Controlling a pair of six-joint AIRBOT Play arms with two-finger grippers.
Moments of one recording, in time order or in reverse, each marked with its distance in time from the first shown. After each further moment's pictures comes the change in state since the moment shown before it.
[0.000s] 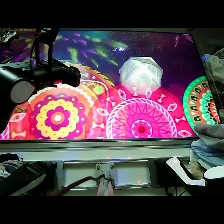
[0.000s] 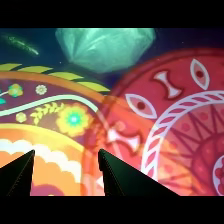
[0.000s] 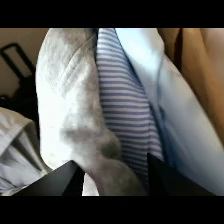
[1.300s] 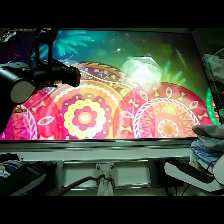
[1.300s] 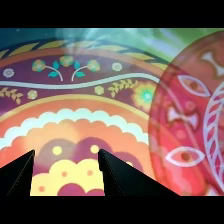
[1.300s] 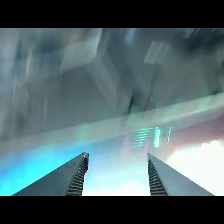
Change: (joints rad) left arm 0.000 0.000 0.000 0.000 0.000 0.000; right arm 0.983 -0.219 -0.085 0.776 -0.301 -0.501
